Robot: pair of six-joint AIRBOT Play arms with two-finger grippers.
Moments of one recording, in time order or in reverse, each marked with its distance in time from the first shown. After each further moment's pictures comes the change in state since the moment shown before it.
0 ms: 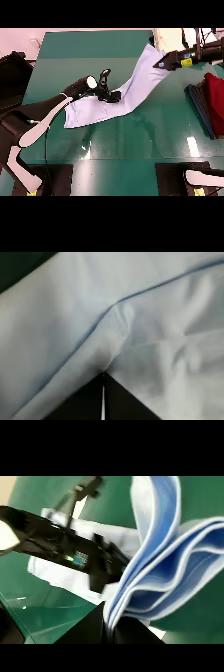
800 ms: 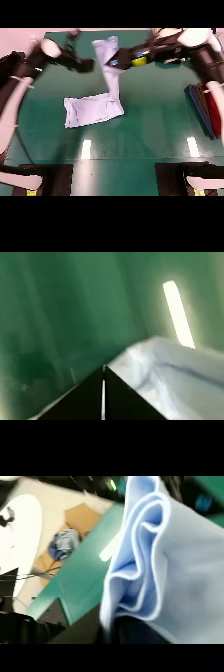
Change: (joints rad) left arm 0.311 0.307 0.231 0.309 -0.228 -0.007; right arm 0.519 -0.107 0.100 0.127 -0.344 0.026
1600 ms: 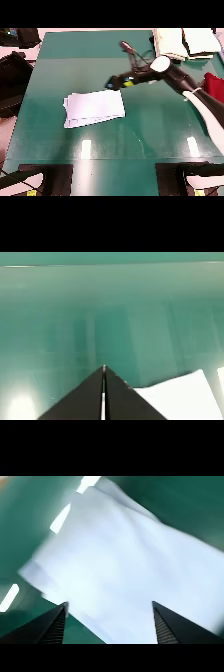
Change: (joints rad) left arm 0.164 0.256 0.027 0.112 -0.084 0.002; right arm -0.124 -0.024 -0.323 -0.175 -0.093 -0.059
